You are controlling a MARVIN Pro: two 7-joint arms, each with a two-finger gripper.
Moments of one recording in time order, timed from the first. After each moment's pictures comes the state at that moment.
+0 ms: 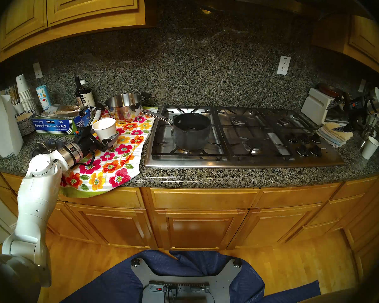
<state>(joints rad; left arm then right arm) 1.26 -0.99 -1.76 -1.11 -0.34 -0.16 -0.88 0.93 -0.76 -1.81 -0.85 1.01 -0.85 0.64</state>
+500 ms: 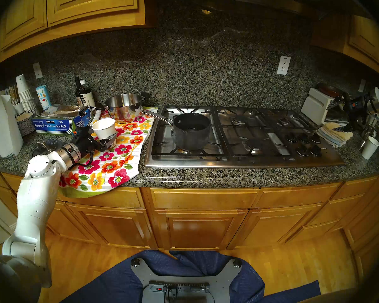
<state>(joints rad) 1.27 -0.99 -1.79 -1.11 -0.34 -0.17 -0.89 0.93 -0.76 -1.81 -0.85 1.01 -0.85 0.64</state>
